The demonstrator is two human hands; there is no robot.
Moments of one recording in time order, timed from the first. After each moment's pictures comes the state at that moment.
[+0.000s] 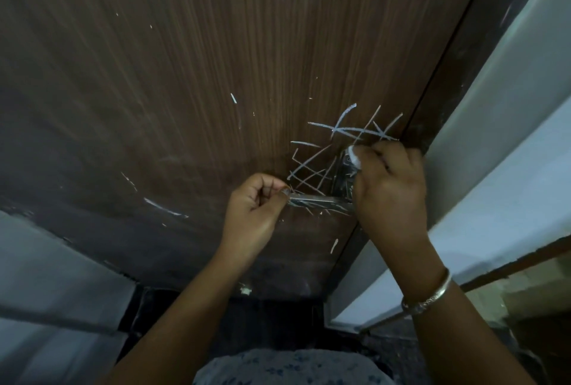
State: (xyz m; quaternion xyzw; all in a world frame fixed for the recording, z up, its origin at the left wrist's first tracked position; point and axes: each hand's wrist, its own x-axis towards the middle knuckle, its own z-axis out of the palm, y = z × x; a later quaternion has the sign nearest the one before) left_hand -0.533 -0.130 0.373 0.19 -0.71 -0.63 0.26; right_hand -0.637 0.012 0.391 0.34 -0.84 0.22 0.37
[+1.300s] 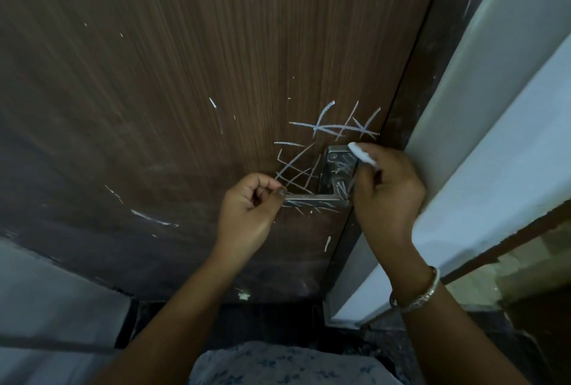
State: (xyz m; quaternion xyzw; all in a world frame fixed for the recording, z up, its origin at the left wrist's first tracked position) left_hand -0.540 -0.130 0.370 0.17 -0.75 -0.59 0.26; right_hand -0.635 0.019 0.372 0.21 -0.79 0.50 0.28
